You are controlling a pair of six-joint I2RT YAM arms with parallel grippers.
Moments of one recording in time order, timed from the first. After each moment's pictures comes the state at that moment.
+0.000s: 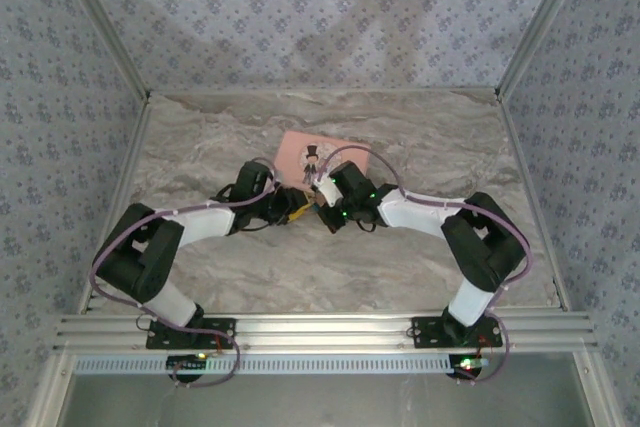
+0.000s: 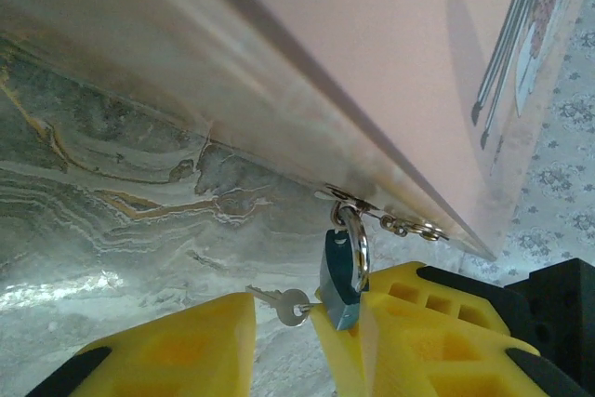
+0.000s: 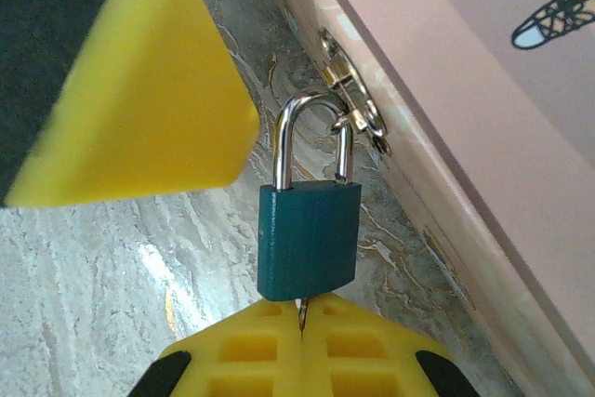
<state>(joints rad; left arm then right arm) -0.53 1.58 0.69 0.15 0.51 -1.13 0.74 1.70 0.96 -0.19 -0.20 0.01</state>
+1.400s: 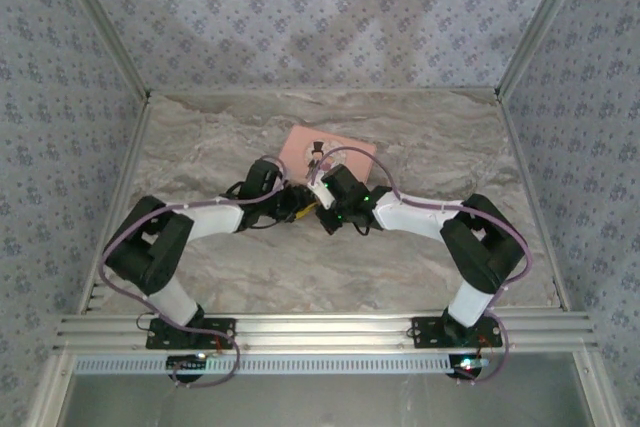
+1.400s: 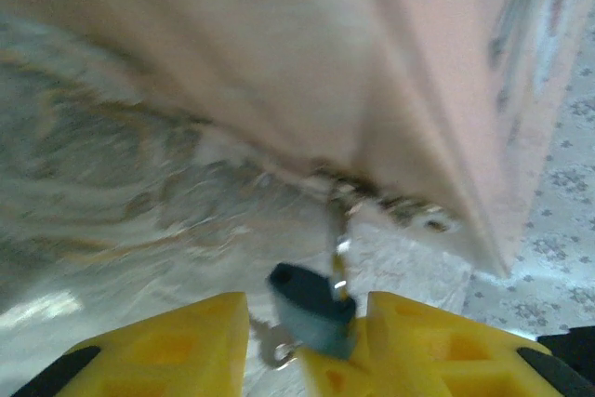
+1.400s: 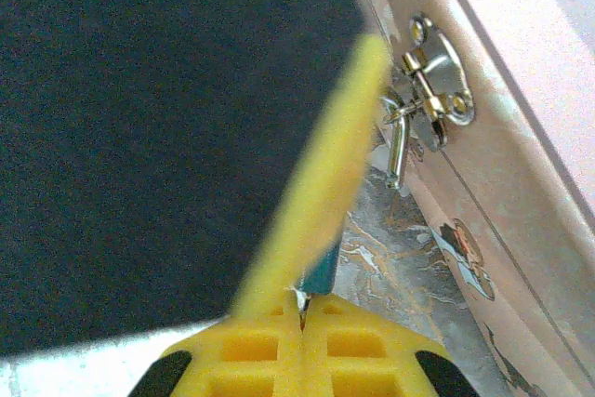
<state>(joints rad) -0.56 1.63 0.73 0.16 0.46 -1.13 0.80 1.70 0.98 -0.22 -0.08 -0.01</state>
